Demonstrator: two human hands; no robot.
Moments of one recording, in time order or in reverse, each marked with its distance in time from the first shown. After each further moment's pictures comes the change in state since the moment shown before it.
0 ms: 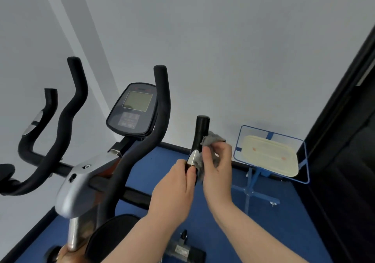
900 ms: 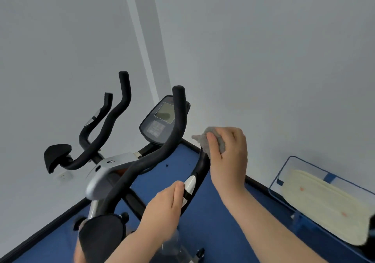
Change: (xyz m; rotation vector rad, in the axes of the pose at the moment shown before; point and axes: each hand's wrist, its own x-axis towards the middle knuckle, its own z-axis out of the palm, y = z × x) left_hand 0.002 0.021 0.012 -0.030 0.107 -0.396; right_hand 0.098 -0.035 -0.006 -0.330 -0.176 -0.500
